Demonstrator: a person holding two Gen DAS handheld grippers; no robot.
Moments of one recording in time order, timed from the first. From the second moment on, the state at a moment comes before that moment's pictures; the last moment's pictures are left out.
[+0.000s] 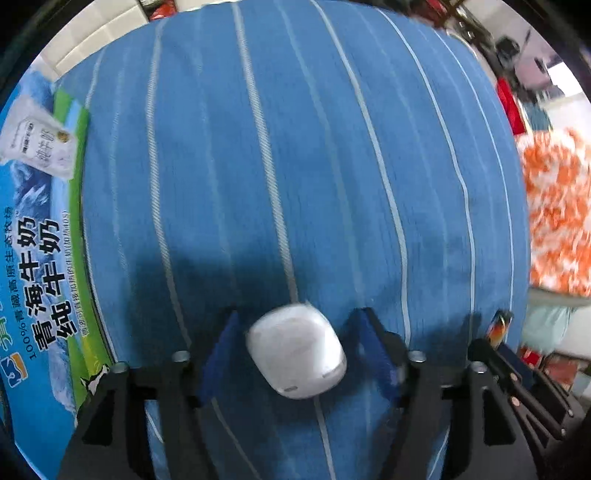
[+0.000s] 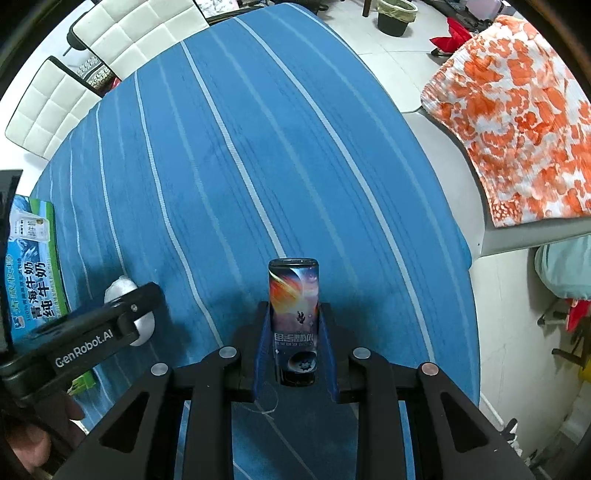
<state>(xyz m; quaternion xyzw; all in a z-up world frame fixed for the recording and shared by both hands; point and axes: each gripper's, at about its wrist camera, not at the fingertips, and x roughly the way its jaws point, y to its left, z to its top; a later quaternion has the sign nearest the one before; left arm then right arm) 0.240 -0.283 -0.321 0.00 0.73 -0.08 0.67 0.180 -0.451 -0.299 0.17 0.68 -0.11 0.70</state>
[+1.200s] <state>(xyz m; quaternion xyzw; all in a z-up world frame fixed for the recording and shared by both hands) 0.146 -0.152 -0.141 -0.02 0.58 -0.12 0.81 0.135 -0.287 -0.139 0.11 0.60 0.01 0.79</state>
